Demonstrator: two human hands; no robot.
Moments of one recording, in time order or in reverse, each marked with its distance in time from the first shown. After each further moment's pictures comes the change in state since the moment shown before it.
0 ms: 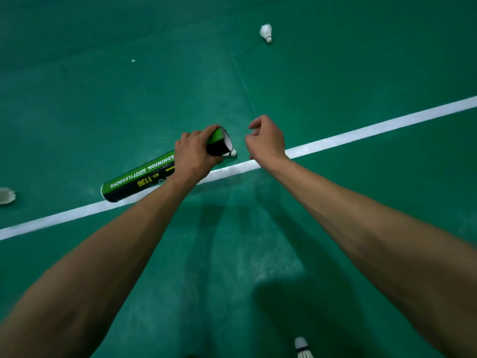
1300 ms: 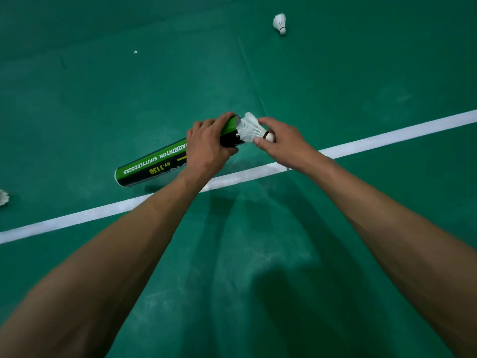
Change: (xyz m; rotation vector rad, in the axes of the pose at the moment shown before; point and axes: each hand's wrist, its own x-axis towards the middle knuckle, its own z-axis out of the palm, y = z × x) left_hand 0.045 -0.007 0.013 -0.016 0.084 0.024; right_hand 0.050 0.021 -0.007 -0.274 -0.299 -0.346
